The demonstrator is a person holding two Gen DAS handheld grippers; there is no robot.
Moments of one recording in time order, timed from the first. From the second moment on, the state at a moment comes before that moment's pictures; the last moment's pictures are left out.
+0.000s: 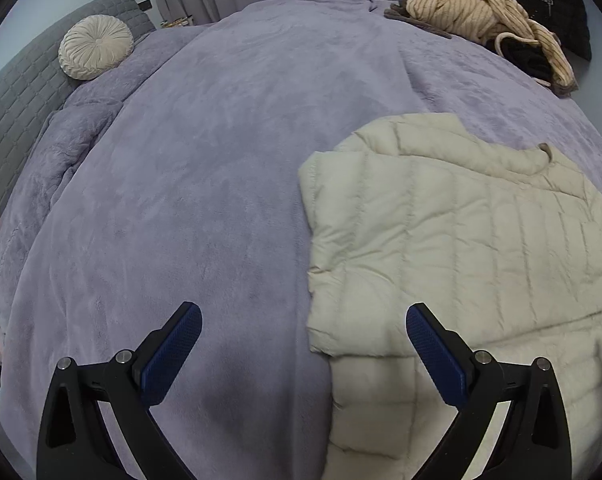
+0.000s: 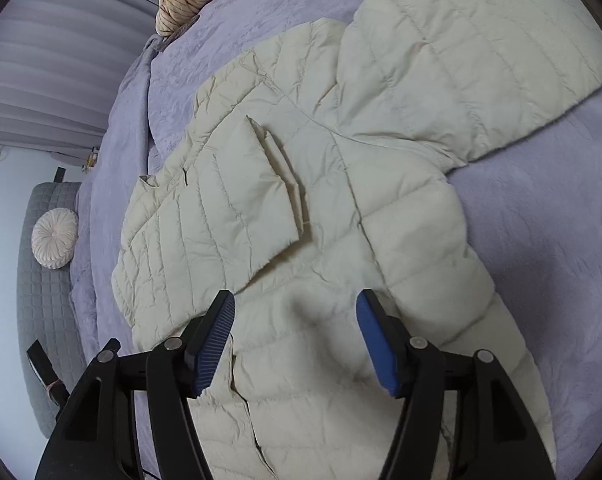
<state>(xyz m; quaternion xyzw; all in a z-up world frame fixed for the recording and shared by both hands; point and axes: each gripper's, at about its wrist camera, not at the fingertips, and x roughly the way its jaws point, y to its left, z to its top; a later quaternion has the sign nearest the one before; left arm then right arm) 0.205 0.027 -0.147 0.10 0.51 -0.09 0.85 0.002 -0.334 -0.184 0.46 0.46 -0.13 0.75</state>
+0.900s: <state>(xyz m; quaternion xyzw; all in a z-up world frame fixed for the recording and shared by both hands) 0.154 -0.205 -0.185 0.16 0.53 -0.18 0.82 -0.093 -0.407 -0.184 0.49 0.45 -0.13 0.74</state>
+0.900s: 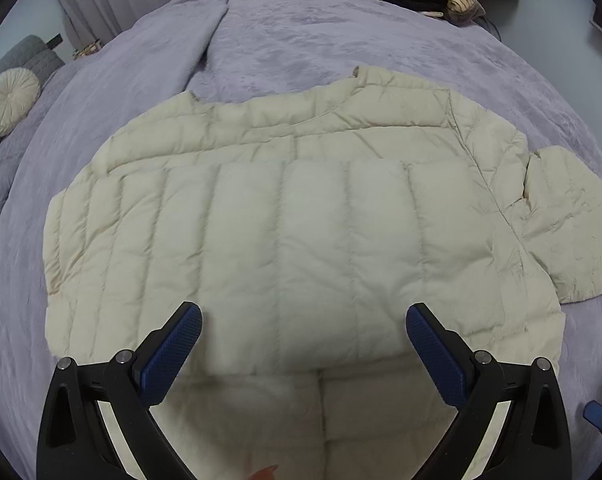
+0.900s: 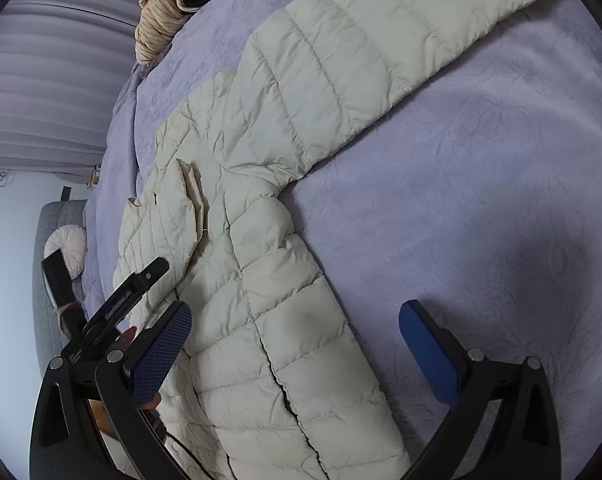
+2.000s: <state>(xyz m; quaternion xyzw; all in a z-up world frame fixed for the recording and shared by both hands) 0.105 -0.247 -0.171 0.14 0.56 -0.19 0.79 -0.159 -0.639 -0.189 0.65 0.22 -0.25 0.68</state>
